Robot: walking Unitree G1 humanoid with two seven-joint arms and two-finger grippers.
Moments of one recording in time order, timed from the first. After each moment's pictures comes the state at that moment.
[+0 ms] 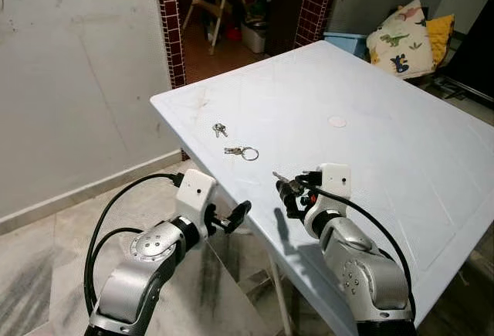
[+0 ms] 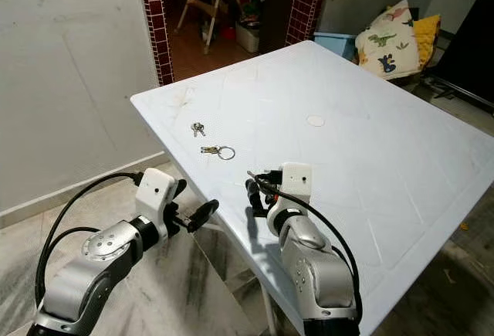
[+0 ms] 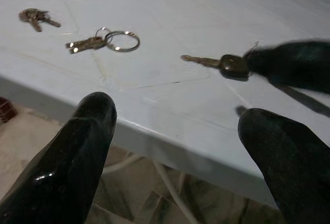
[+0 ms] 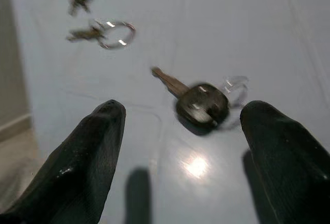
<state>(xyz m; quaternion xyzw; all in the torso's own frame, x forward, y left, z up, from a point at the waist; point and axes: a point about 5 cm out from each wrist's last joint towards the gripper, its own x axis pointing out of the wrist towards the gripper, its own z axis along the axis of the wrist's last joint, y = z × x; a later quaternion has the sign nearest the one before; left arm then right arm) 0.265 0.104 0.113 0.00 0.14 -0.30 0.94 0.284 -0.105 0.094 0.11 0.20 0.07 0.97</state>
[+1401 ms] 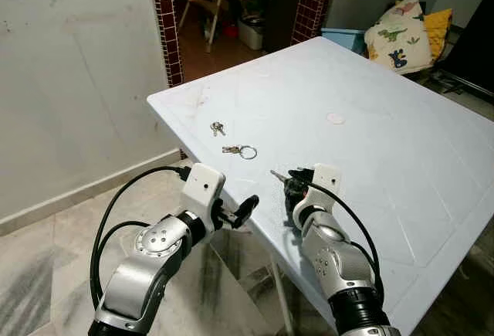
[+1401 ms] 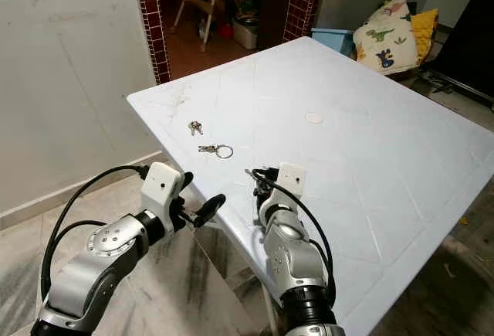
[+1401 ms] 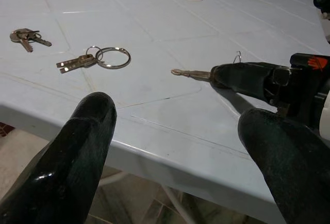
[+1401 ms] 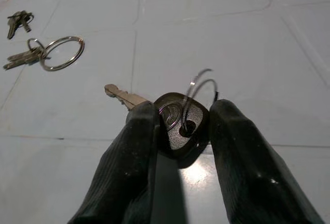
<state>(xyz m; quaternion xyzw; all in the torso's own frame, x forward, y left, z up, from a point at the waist) 0.267 0.097 0.120 0.01 0.12 -0.30 0.94 0.315 -0.095 0.073 0.15 0.18 -0.01 0.97</state>
